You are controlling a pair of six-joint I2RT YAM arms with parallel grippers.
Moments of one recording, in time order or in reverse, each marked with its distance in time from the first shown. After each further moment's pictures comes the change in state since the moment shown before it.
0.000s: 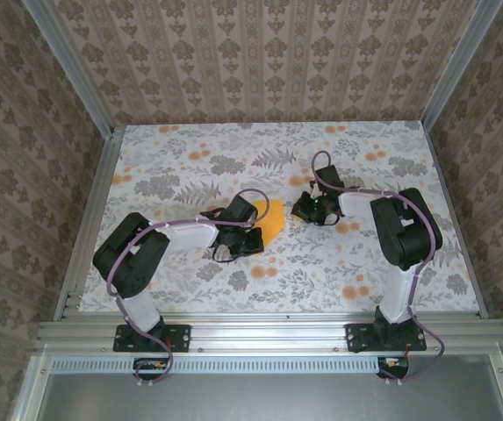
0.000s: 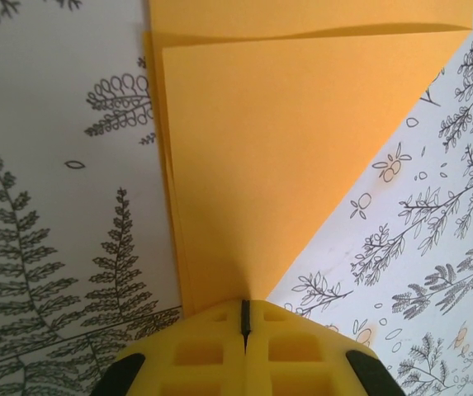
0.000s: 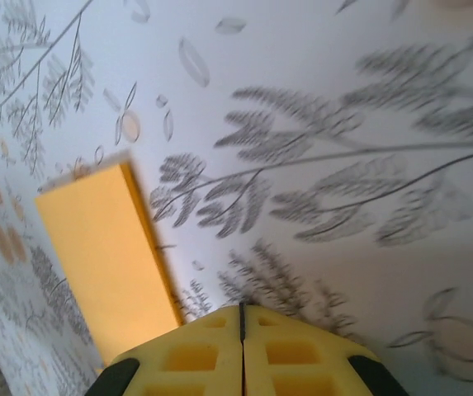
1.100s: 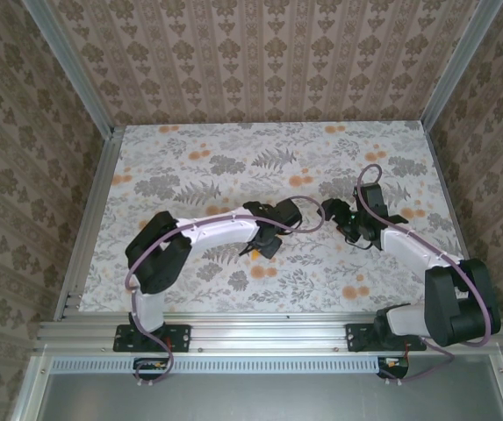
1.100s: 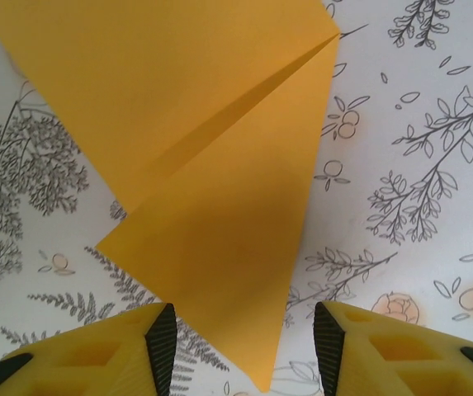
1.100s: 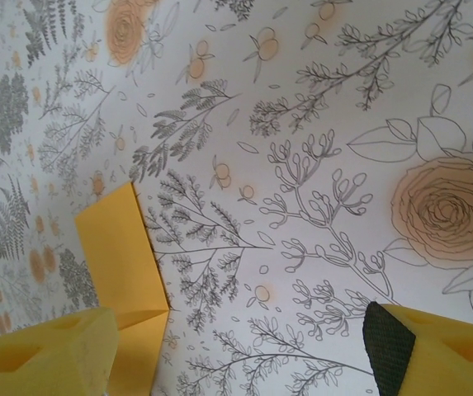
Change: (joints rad) left arm -0.240 0.181 0.457 -0.550 -0.561 0.560; right arm -0.124 -0.584 -0.383 -0.049 0.167 0.064
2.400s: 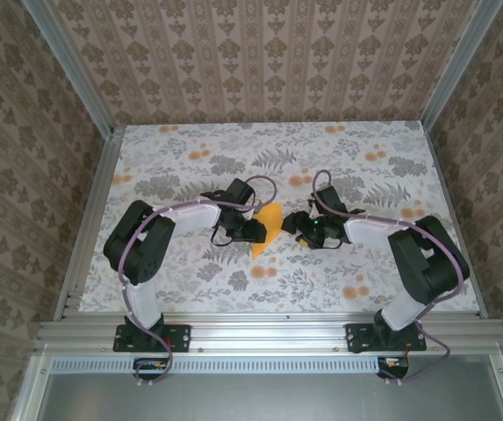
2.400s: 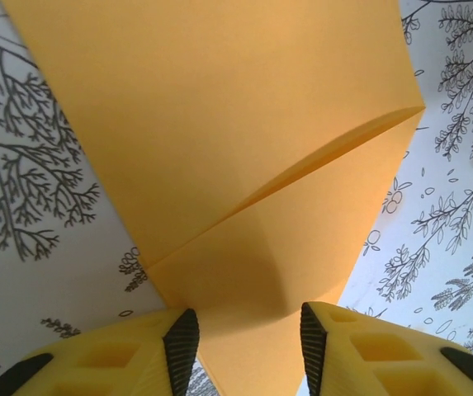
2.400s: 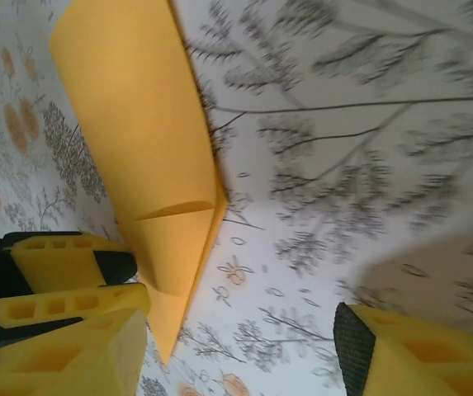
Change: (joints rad) left arm 0.339 -0.062 -0.259 0.365 0.622 -0.141; right arm 0.267 0.324 0.120 0.120 -0.159 0.091
